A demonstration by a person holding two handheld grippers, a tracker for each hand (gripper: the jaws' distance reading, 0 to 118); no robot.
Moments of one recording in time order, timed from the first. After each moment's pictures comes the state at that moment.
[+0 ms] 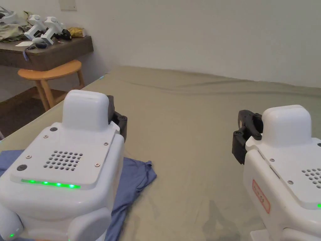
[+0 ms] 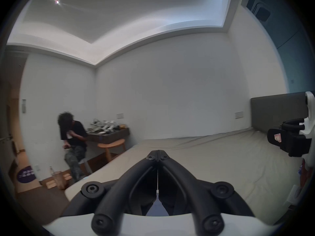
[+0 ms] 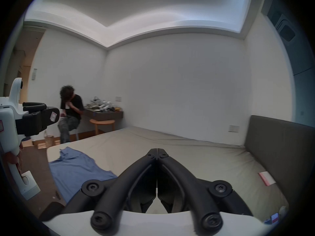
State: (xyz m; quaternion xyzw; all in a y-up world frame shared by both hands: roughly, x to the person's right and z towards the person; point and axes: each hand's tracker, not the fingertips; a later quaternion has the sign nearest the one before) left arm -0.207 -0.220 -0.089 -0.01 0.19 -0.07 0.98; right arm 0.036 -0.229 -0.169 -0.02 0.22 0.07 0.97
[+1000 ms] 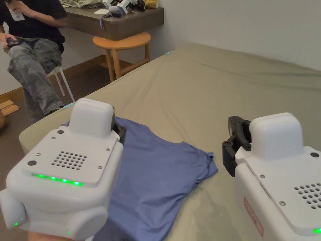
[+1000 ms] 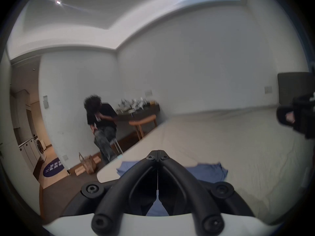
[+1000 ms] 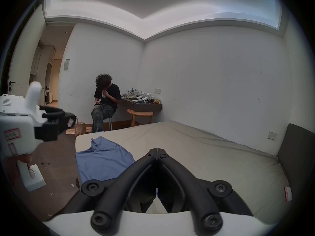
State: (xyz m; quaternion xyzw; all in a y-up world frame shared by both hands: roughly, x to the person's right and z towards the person) left arm -0.323 -0.277 -0.069 -0.14 0.29 -0.08 0.94; right arm -0.093 -0.261 -0.175 -0.05 0.37 0.11 0.92
